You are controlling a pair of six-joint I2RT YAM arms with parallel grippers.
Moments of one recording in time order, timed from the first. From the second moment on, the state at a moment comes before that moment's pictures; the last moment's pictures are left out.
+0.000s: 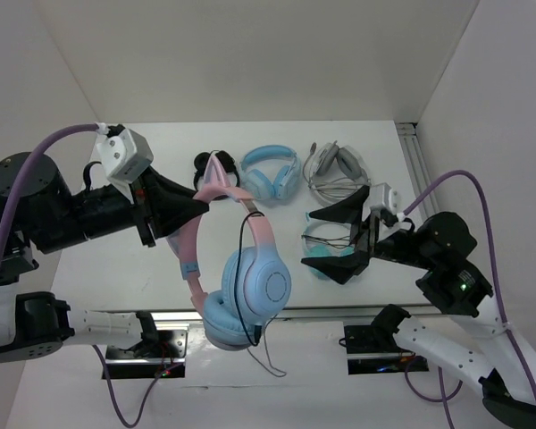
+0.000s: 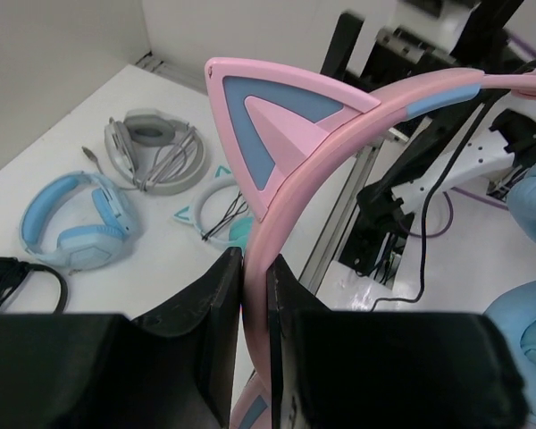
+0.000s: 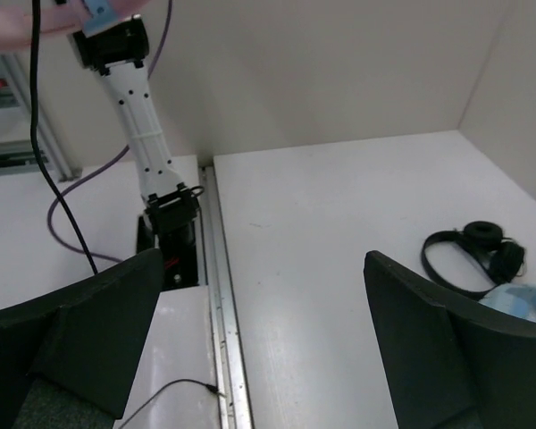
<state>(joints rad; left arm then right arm) -1.10 1.18 2.22 -1.17 -0.03 -0.09 0.71 0.63 1.06 -0.26 -0.60 0.05</state>
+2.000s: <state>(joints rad) -1.09 1.11 1.80 -0.90 -0.61 -0.03 0.74 1.13 1.33 -0.04 0.04 0.04</state>
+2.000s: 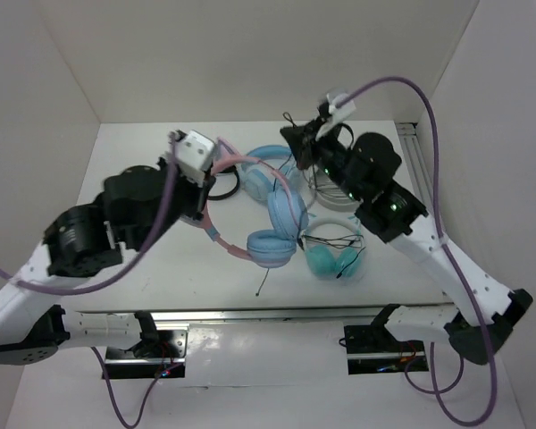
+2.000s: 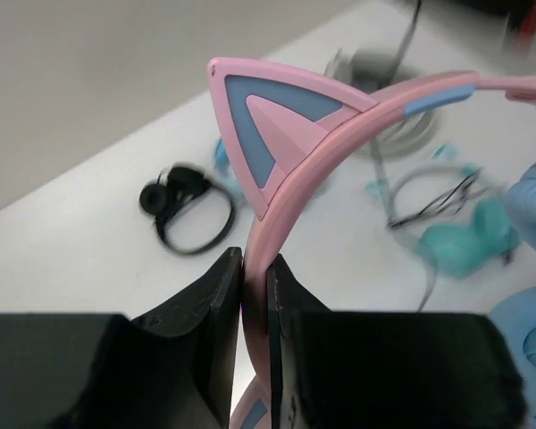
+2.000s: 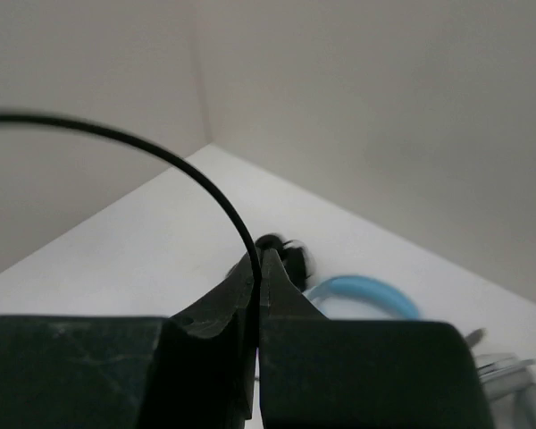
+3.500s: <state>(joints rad) -0.97 1.09 1.64 -0.93 -0.10 0.05 0.79 1.78 2.00 -0.34 0.41 -0.39</state>
